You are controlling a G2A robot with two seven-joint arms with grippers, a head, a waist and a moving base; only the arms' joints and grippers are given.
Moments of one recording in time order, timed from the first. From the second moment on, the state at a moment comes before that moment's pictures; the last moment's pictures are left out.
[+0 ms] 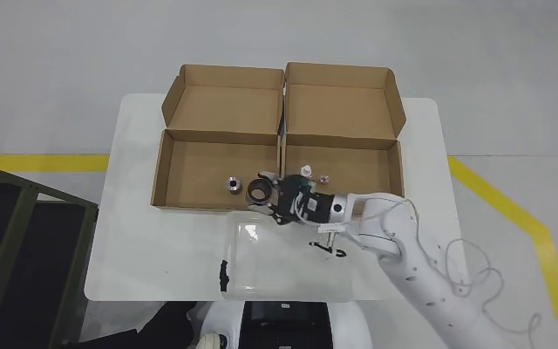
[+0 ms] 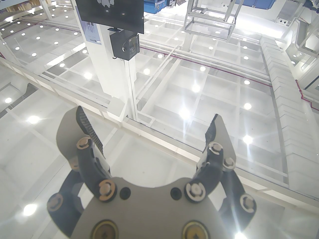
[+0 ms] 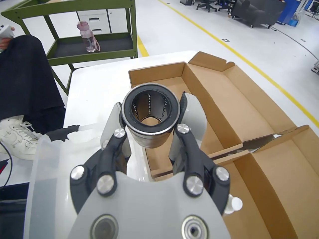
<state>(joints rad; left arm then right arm) -0.42 -0.34 -0.17 -1.17 3.07 0.50 0.07 -1.02 -1.20 0.95 -1.79 -1.13 -0.63 0.29</state>
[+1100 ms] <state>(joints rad) -0.42 -0.34 -0.17 -1.17 3.07 0.50 0.07 -0.79 -1.30 0.73 -1.48 -1.19 -0.44 0.44</state>
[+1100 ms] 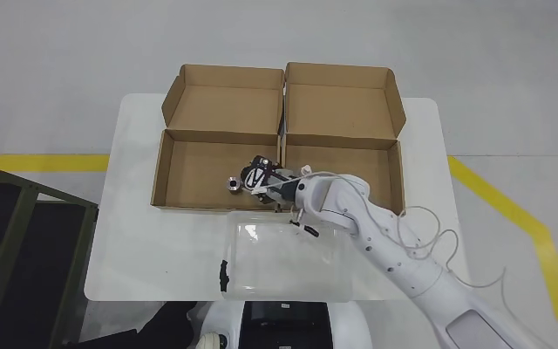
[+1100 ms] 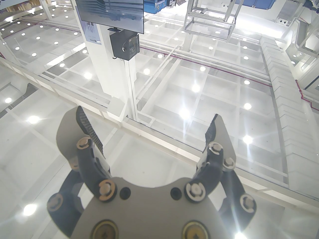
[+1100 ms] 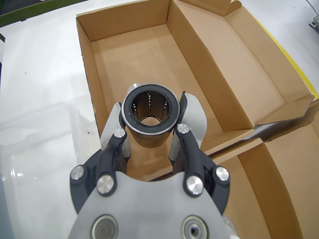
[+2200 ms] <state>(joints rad) -0.42 -0.34 -0.17 -1.17 3.07 0.50 0.07 -0.74 -1.36 0.70 -1.36 -1.21 -0.43 0.46</state>
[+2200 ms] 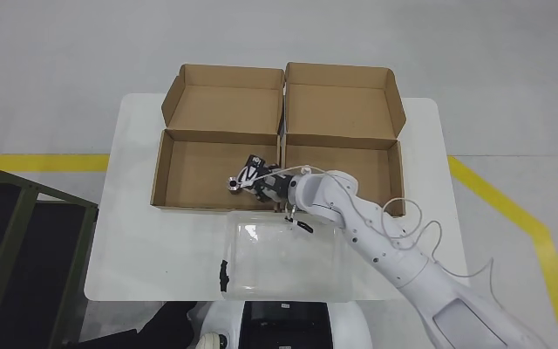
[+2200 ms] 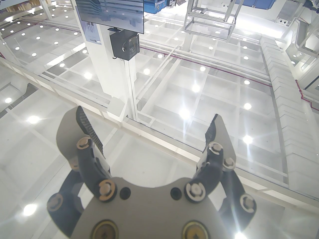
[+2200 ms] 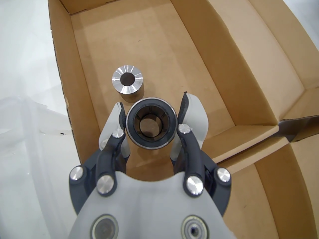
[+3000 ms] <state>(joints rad) -0.42 -0.34 -0.17 -1.17 3.07 0.50 0.07 -1.11 -1.25 1.09 -1.85 -1.23 -0.61 0.33</state>
